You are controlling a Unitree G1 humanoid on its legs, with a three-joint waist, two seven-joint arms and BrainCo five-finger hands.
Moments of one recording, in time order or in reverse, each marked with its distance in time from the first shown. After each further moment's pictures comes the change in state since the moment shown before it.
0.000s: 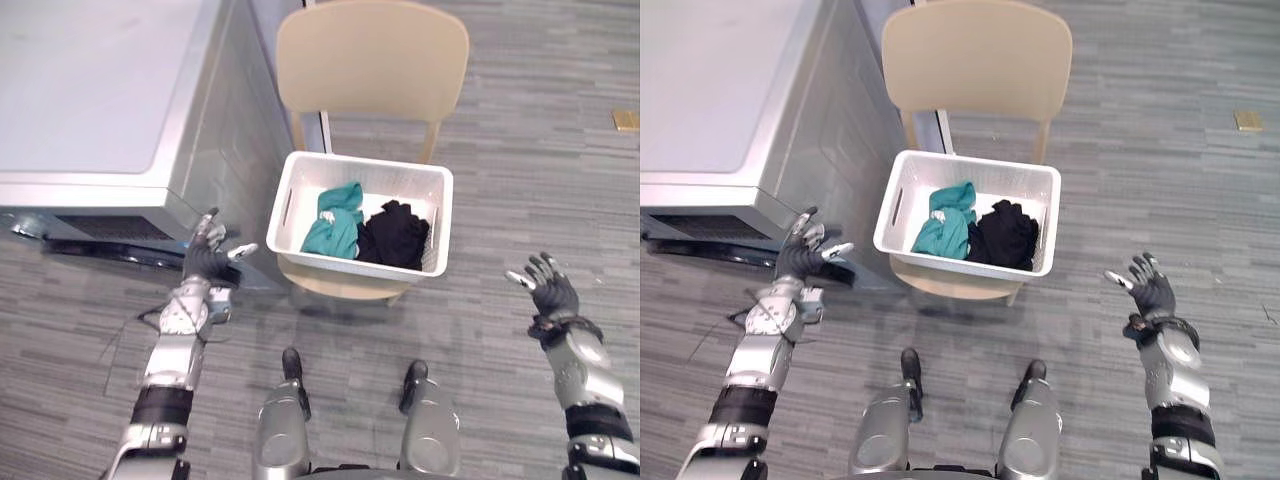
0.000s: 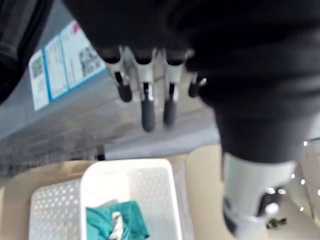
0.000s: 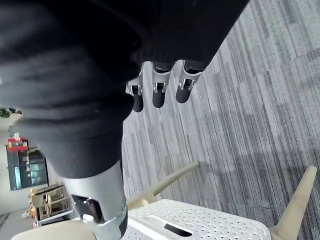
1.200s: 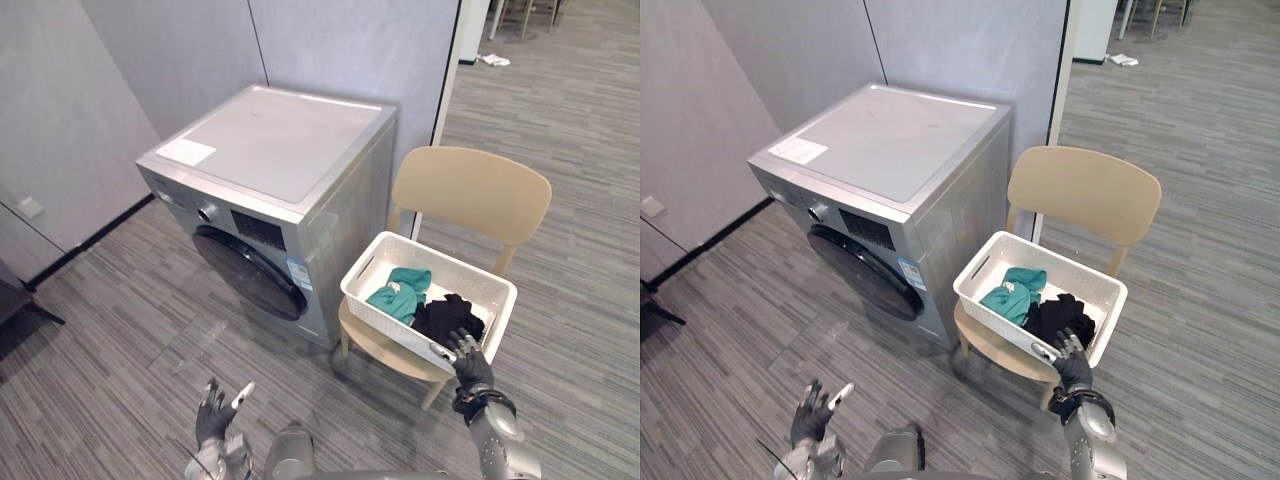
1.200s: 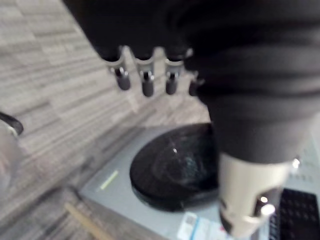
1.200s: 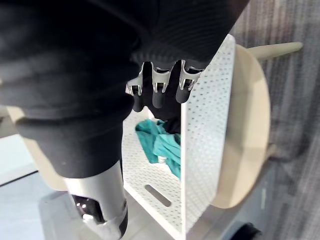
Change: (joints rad) left arm 0.579 -0.378 0.074 0.137 -0.008 -0.027 0.058; right arm 0.273 0.350 0.199 -0.126 -0.113 -0.061 -0.090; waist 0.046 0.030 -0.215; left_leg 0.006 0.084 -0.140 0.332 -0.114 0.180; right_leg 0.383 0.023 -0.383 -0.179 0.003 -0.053
